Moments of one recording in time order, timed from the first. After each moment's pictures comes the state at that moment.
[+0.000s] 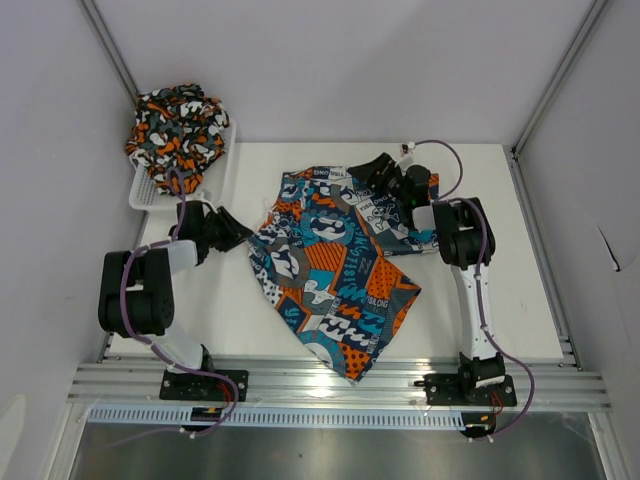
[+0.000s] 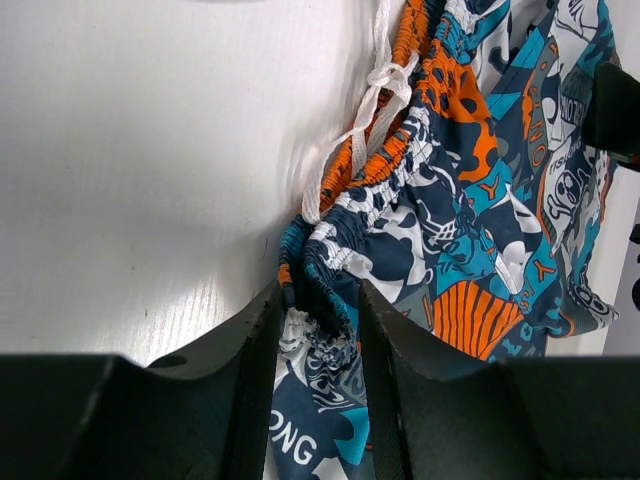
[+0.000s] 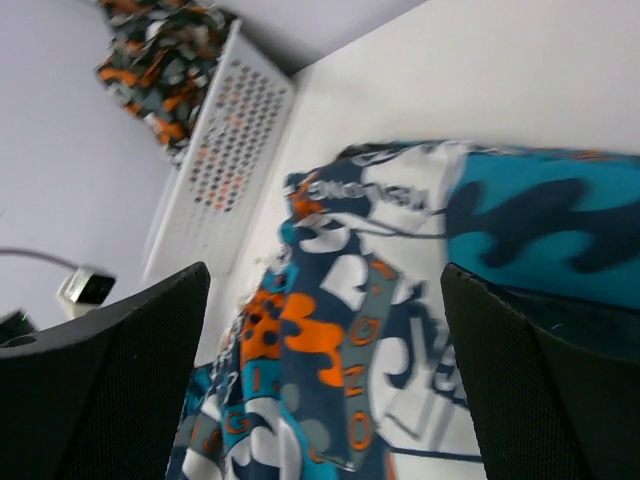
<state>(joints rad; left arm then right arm) 0.08 1.64 0.73 0.19 0.43 -0.62 0.22 2.50 1.56 0.93 -0.57 0.97</state>
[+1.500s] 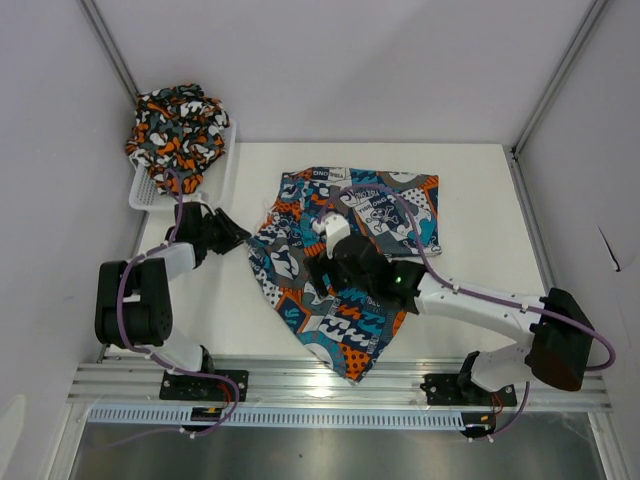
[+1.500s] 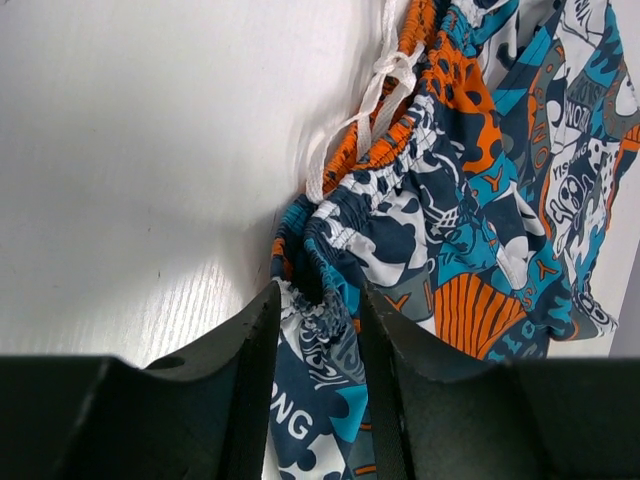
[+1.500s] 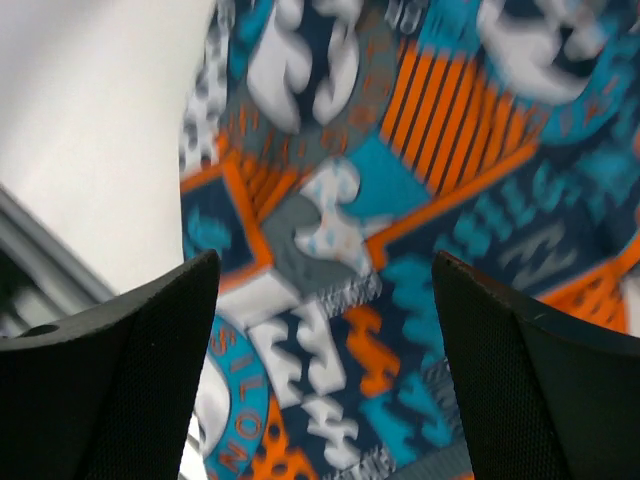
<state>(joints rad) 0.08 1.57 0.72 0.12 0.40 -0.62 1.01 1.39 1.04 -0.16 0.18 0.24</state>
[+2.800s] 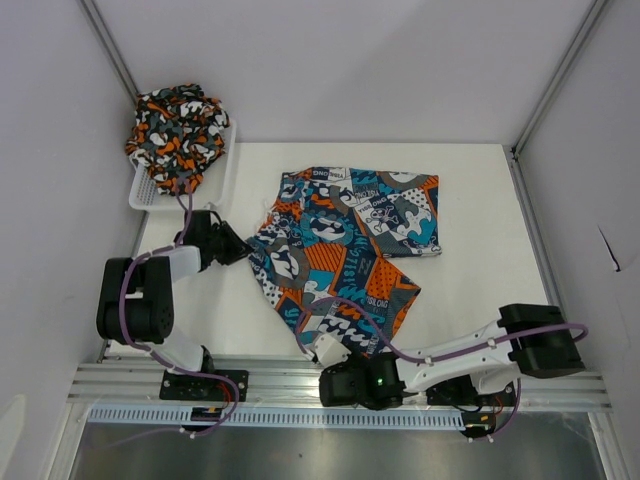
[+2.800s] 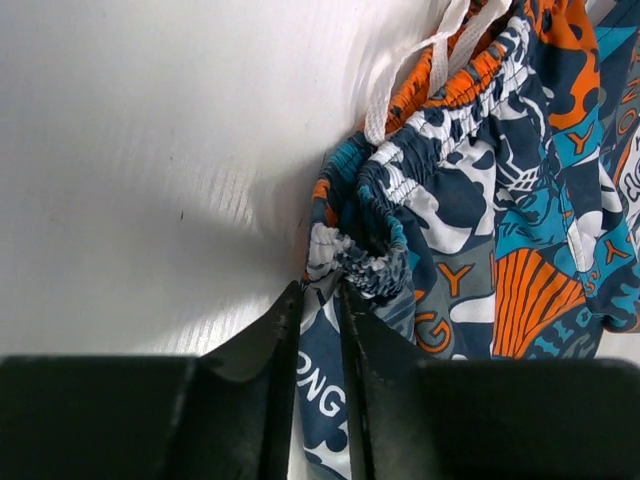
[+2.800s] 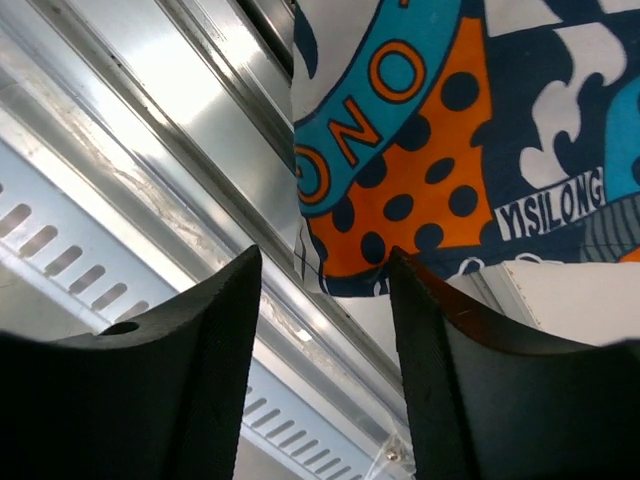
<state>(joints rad) 0.03 1.58 0.68 0.06 0.33 -0.61 1.71 1.45 0.80 -0.58 0.44 0.64</state>
